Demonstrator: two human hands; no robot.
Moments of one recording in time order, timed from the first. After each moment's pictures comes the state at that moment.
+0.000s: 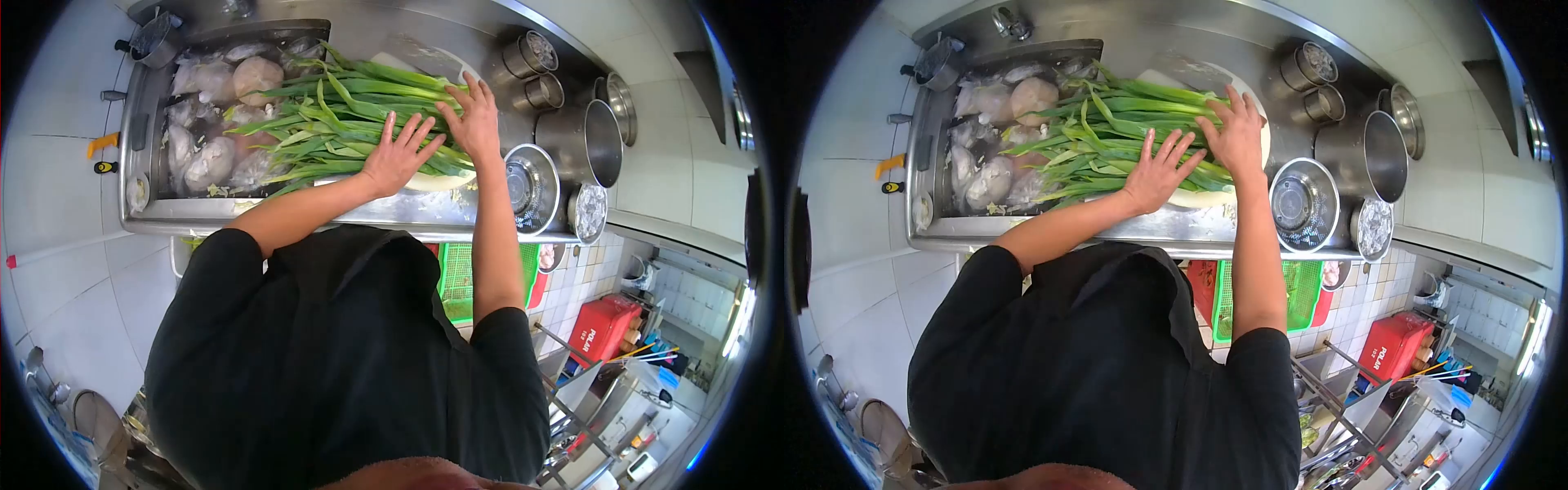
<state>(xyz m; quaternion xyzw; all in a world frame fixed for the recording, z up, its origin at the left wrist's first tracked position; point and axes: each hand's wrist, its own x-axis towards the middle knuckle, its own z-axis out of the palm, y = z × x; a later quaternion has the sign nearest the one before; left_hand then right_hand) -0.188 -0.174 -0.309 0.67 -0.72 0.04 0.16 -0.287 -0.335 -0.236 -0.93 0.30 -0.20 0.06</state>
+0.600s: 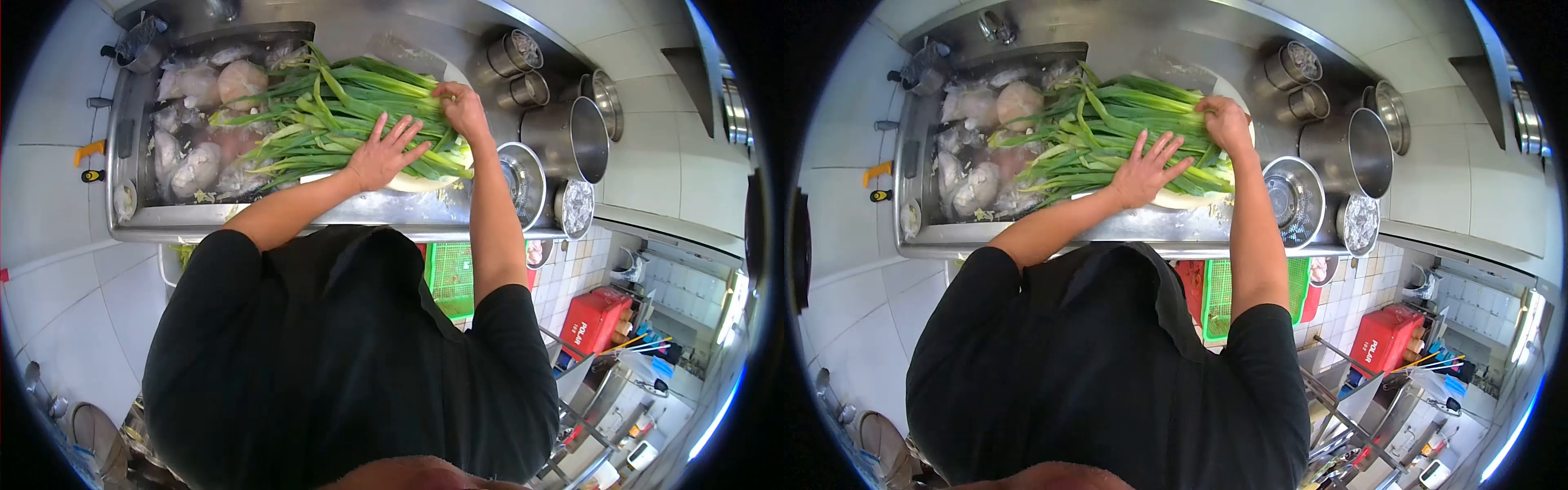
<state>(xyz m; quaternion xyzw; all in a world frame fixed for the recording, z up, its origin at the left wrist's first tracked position) -0.177 -0.185 -0.327 0.63 -0.76 0.06 0.12 -0.286 -0.390 -0.262 -0.90 0.34 -0.13 0.24</state>
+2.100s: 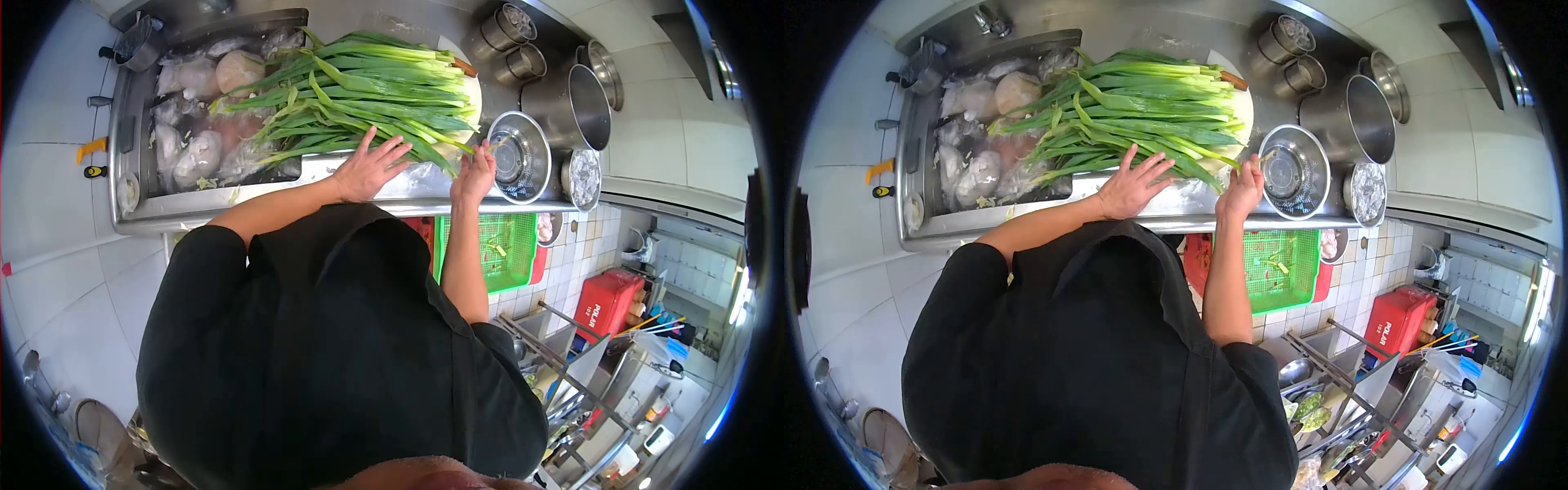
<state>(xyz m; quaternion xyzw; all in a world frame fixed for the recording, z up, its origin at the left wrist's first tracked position) -0.198 -0.108 -0.346 0.54 -0.82 -0.01 0.19 -0.409 -0.250 -0.335 -0.27 0.46 -0.60 0.59</state>
